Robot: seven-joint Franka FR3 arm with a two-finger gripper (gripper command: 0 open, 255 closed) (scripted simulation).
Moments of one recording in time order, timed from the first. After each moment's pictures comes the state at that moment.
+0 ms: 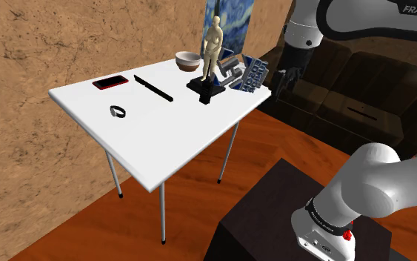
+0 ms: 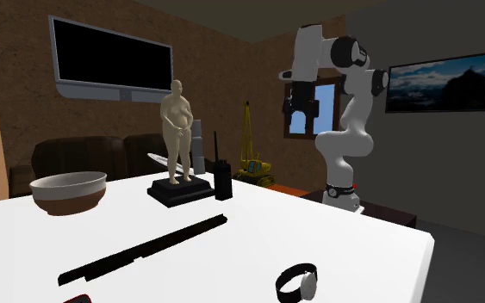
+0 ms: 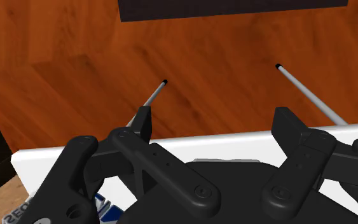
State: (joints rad) arm 0.02 -0.75 0.03 -2.38 -0.11 1.60 0.11
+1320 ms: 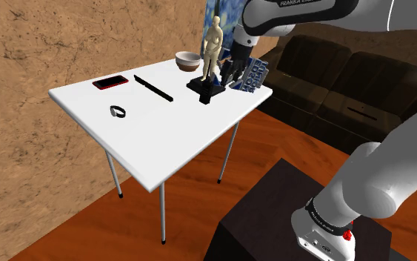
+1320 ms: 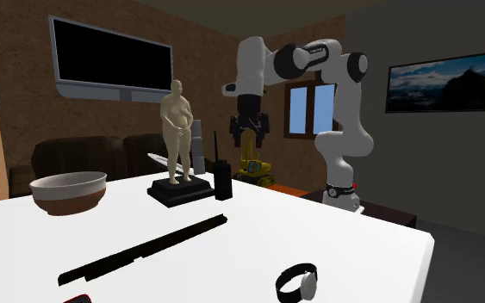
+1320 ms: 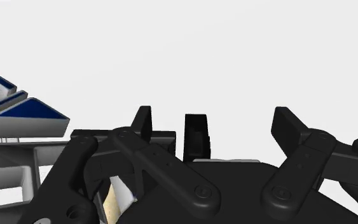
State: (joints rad) arm 0.07 -0.13 -0.15 -2.03 0.06 2.00 -0.22
